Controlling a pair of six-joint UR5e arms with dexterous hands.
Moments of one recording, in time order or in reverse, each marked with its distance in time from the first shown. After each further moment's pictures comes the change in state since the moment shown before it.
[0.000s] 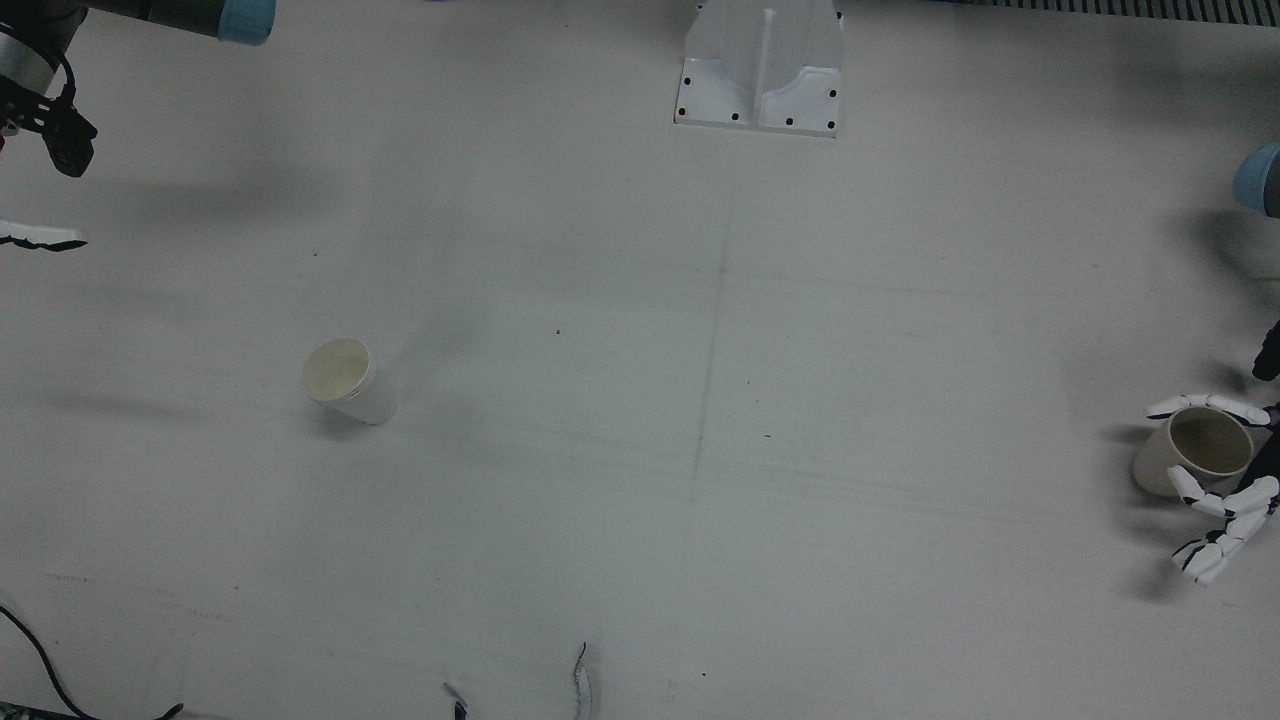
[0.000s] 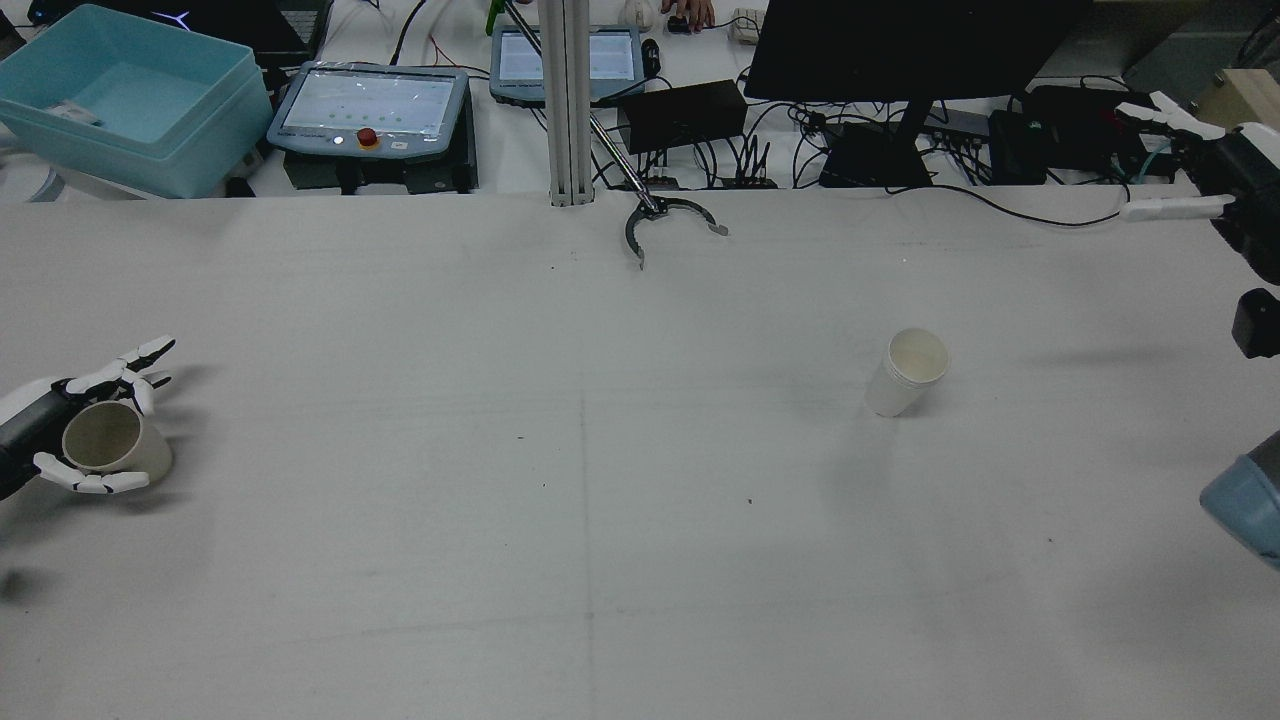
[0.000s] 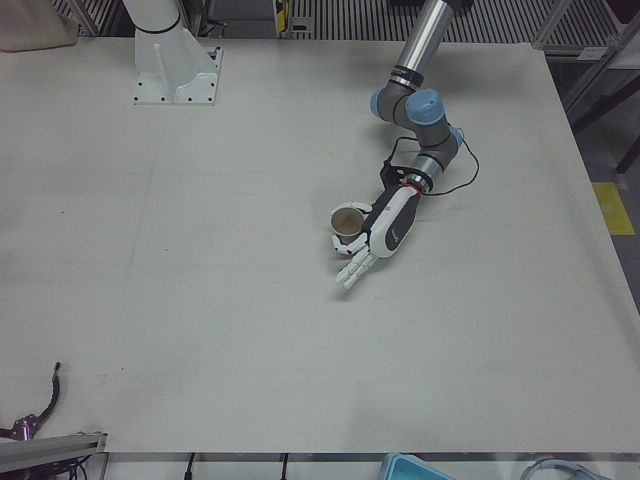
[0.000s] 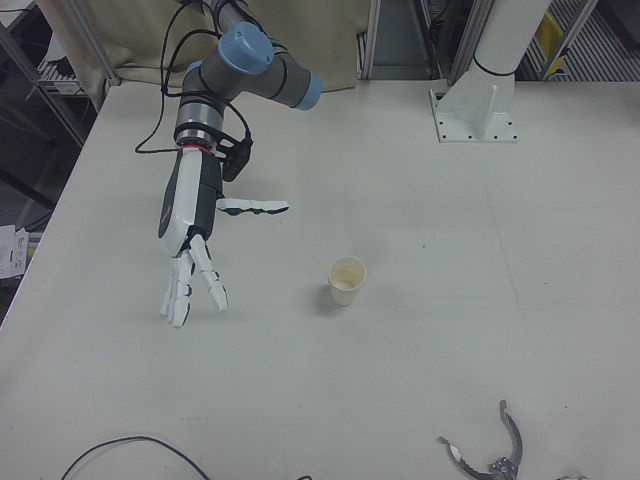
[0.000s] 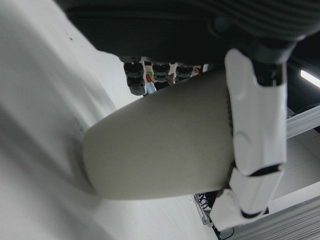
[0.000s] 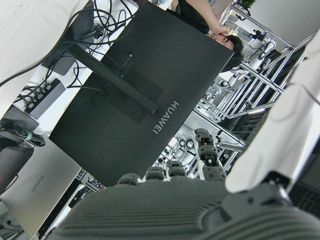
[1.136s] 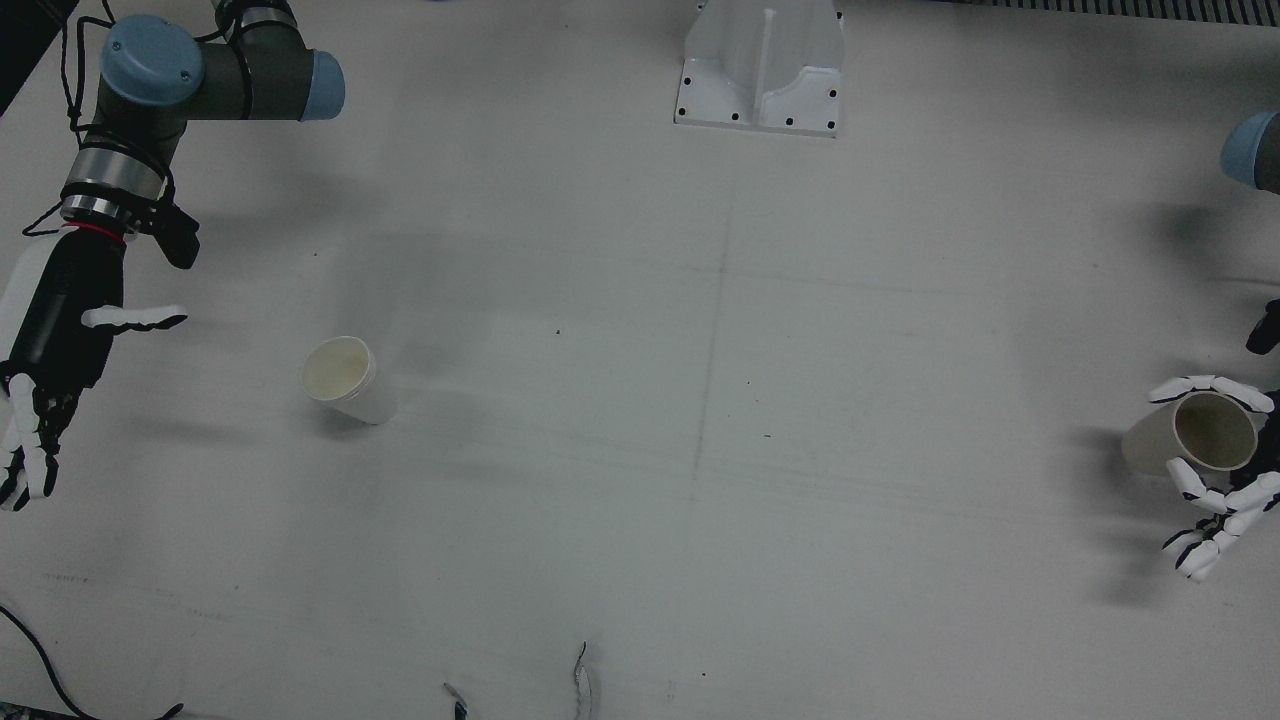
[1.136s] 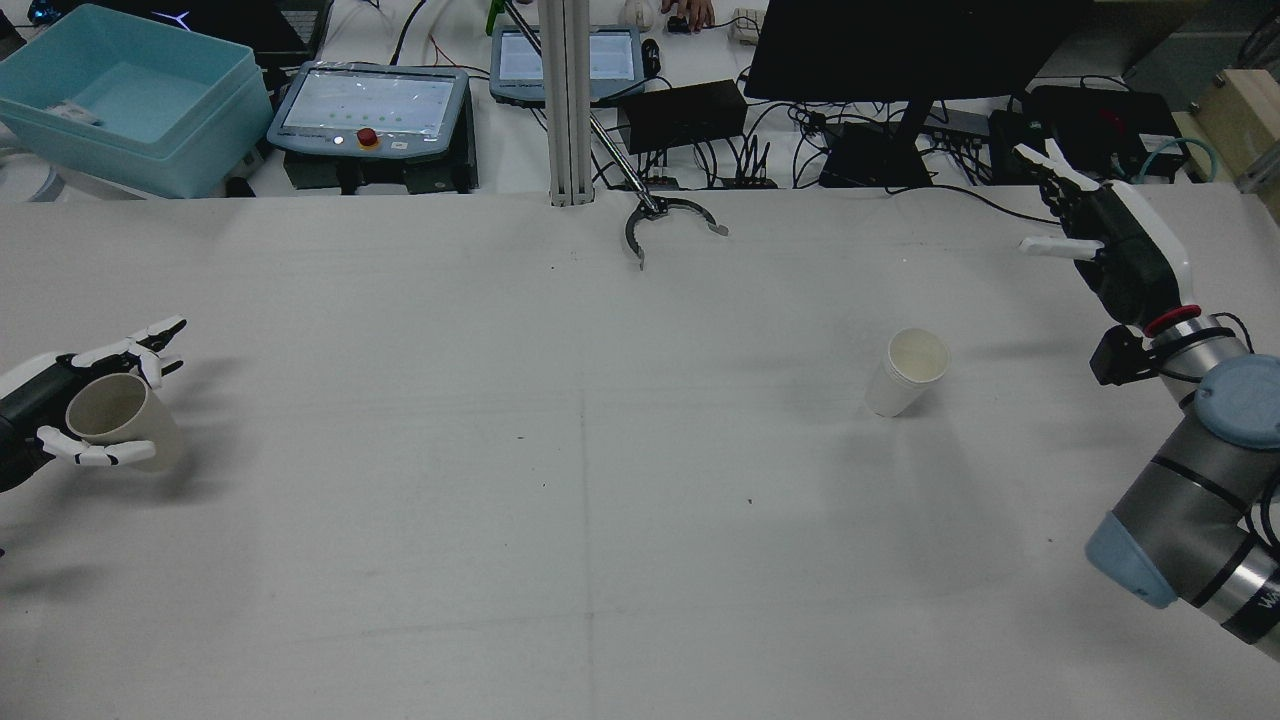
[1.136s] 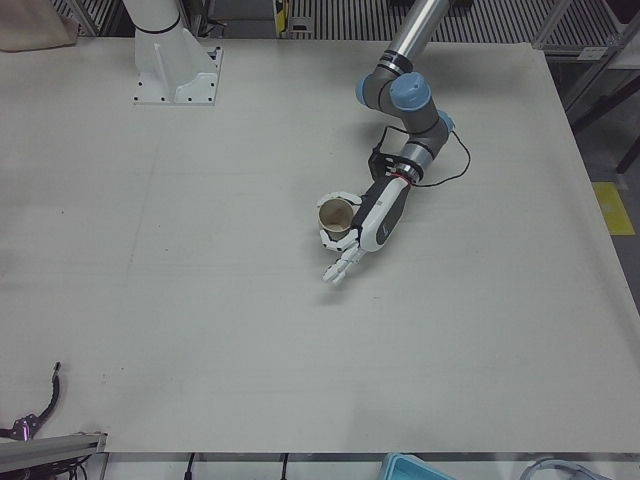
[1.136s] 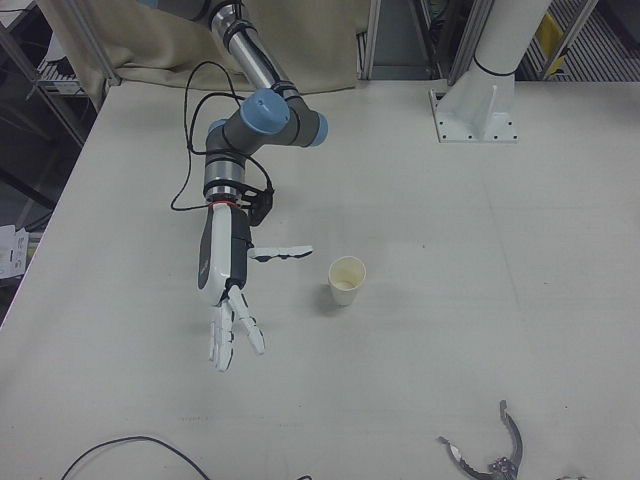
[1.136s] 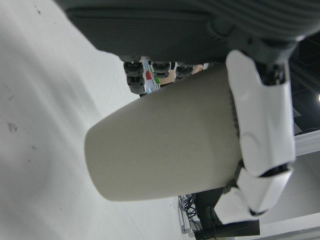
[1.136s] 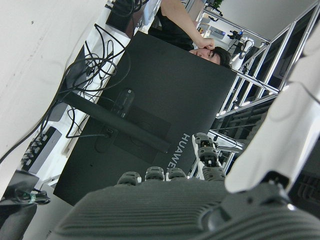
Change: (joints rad) left arm -0.009 0.014 -0.184 0.240 0.001 -0.177; right arm -0.208 0.084 -0.237 0.248 0.194 0.193
